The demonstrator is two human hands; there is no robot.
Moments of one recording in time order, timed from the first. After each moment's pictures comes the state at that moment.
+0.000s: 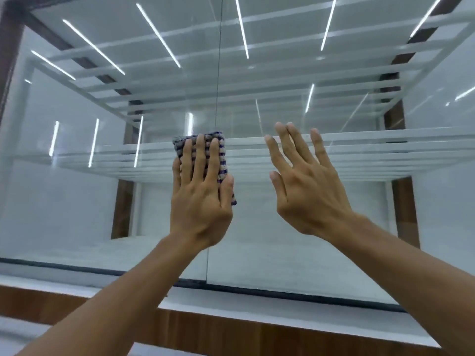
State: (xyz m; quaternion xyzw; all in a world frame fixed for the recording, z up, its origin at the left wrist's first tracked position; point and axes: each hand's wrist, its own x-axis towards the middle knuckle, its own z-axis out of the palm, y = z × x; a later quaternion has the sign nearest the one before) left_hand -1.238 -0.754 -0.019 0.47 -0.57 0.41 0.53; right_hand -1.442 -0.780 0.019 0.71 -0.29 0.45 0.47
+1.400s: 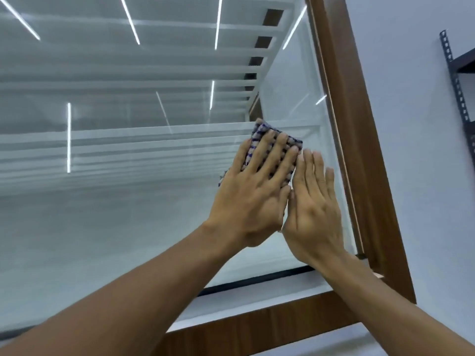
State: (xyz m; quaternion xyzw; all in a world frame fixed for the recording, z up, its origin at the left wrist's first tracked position) left_hand -1.555 -0.779 -0.008 0.30 -0.73 0.52 0.33; right_hand -1.695 -0.792 -0.066 0.56 -0.41 0.58 0.42
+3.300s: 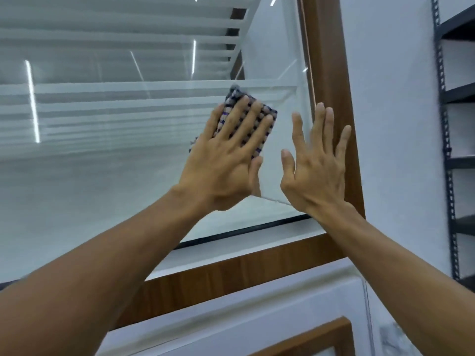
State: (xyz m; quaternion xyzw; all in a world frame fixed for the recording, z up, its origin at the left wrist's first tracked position) left_hand -1.551 -0.777 -0.018 0.31 -0.72 0.54 0.30; right_hand -1.745 -0.773 -0.061 0.52 -0.55 0.49 0.43
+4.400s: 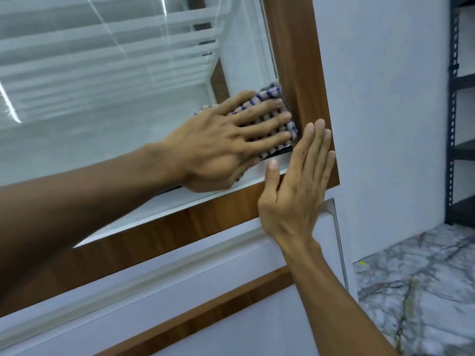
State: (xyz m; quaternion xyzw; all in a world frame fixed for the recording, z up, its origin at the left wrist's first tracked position) left_hand -1.601 -0.778 -0.048 0.09 -0.81 0.58 0.03; right_hand -1.729 -0.767 -0.196 0.42 -0.54 0.69 0.26
